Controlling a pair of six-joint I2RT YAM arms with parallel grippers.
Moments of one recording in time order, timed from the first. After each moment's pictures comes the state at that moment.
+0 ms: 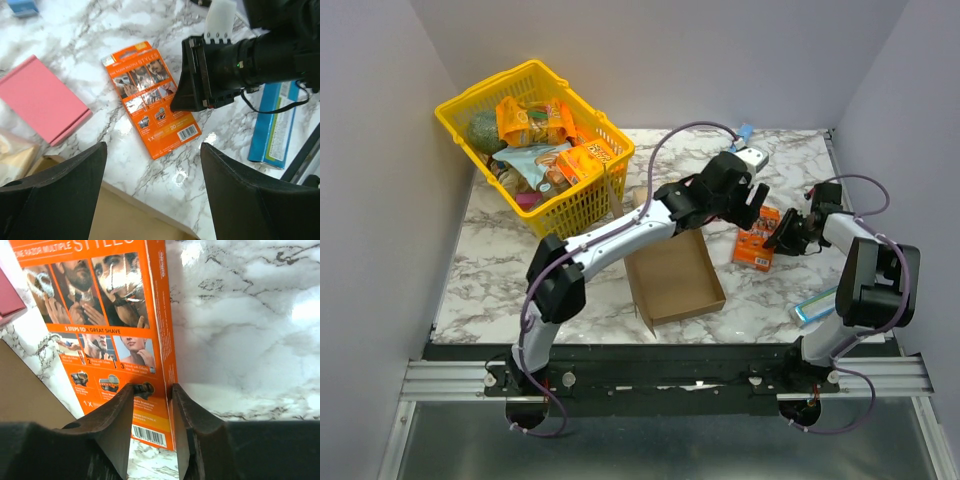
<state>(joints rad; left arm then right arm) -0.97 2.09 1.99 -0.42 -0.03 -0.26 -0.20 1.67 0.96 -0.45 -0.32 0.34</state>
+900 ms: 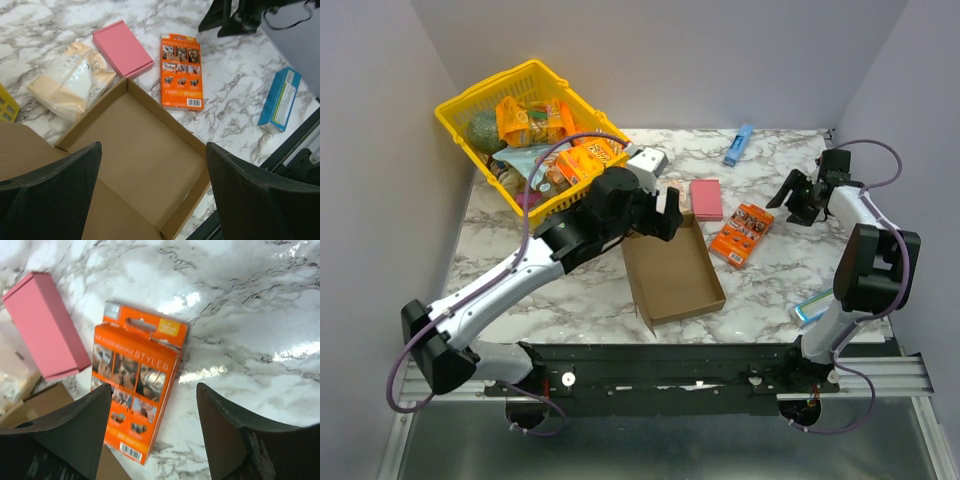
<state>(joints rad) -0.86 1.34 1.33 -0.40 -0.08 -0.31 -0.20 1.72 1.24 -0.49 -0.28 0.36</state>
